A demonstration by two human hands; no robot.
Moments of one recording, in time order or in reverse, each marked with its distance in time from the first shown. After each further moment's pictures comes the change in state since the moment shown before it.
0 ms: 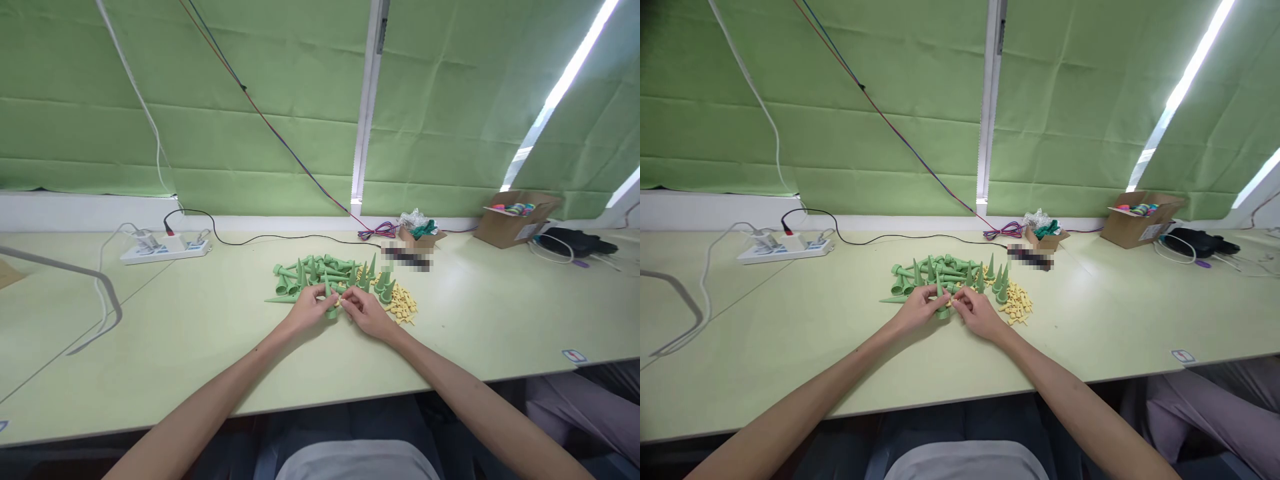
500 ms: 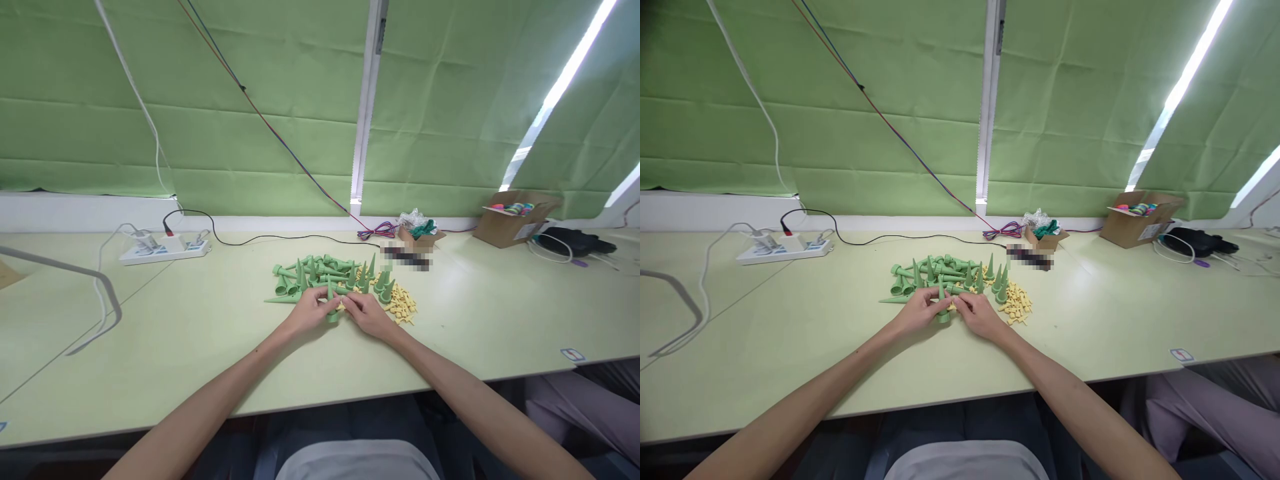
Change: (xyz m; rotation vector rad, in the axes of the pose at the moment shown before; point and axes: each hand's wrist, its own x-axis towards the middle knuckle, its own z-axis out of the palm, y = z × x) left_hand -0.004 0.004 0.002 -0.030 -0.059 -0.007; right_hand 0.002 0.001 -0.001 -0.198 0.039 -0.056
